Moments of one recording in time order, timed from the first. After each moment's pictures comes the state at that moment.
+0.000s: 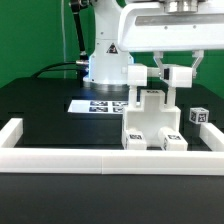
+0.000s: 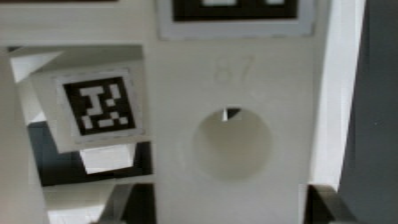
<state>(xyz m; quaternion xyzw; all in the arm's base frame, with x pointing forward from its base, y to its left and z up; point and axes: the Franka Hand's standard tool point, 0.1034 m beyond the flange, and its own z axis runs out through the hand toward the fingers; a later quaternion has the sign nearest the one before) 0.568 0.071 0.125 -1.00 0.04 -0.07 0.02</state>
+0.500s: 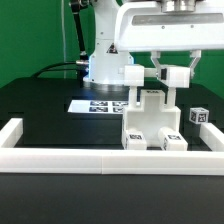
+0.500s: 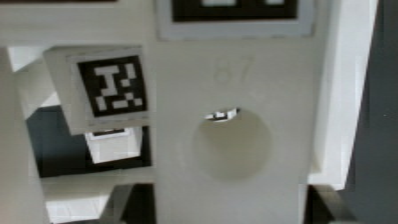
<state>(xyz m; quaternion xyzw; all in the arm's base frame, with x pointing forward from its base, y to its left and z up) 0.573 0.067 0.125 -1.00 0.04 -0.08 0.02</state>
